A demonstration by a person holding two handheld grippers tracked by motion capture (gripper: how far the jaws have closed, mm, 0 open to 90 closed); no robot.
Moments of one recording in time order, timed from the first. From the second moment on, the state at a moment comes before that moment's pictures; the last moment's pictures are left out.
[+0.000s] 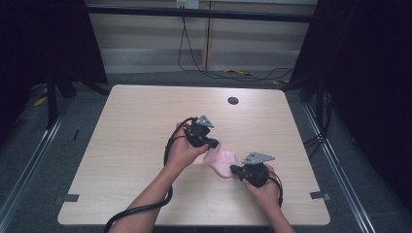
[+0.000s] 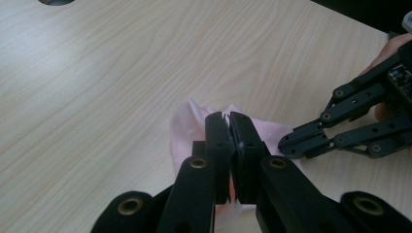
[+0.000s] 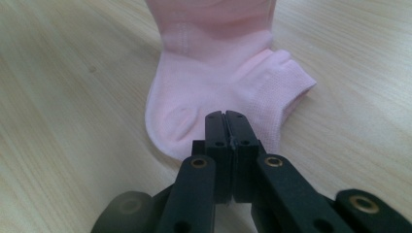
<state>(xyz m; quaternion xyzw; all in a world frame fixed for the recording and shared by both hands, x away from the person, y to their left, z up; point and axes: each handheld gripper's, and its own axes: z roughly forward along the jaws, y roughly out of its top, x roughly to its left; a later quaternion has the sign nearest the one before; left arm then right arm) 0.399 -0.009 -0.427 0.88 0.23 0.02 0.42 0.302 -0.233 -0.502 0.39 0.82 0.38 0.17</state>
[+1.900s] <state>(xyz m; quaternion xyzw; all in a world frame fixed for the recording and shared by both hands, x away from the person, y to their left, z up) 0.390 -0.029 -0.438 0.89 0.21 0.01 0.40 0.300 -0.240 -0.497 0.39 0.82 0.38 0.17</state>
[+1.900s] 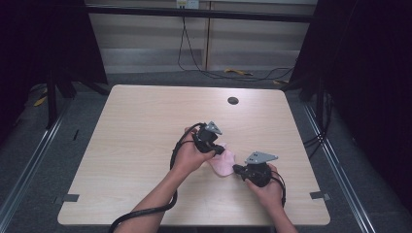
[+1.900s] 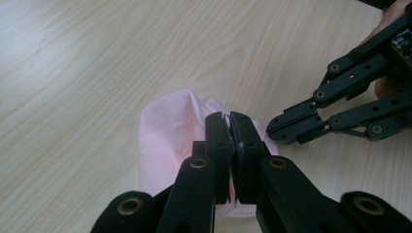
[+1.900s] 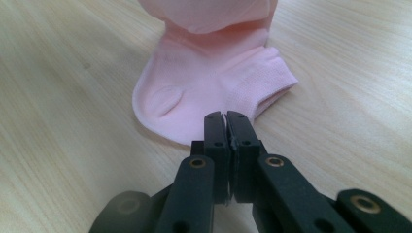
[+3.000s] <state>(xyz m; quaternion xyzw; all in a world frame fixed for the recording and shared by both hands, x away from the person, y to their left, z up) 0.372 -0.056 -0.462 0.91 0.18 0.00 0.37 0.301 -0.237 -0.502 0.39 0.82 0.37 0.17</state>
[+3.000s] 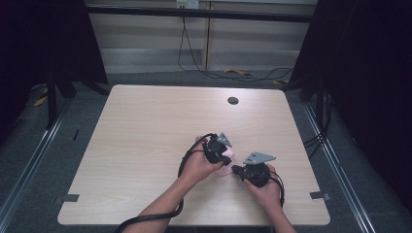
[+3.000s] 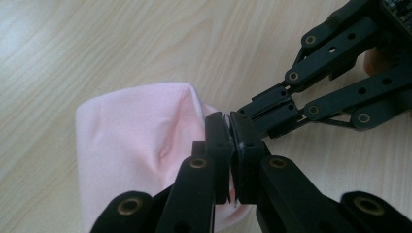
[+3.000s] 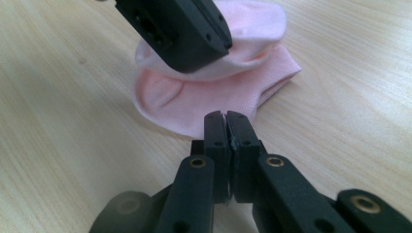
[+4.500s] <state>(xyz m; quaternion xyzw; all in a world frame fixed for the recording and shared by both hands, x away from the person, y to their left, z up) 0.374 -0.051 -0.456 0.91 0.21 -0.02 0.37 0.302 -0.237 -0.502 0.39 0.82 0.37 0.17</state>
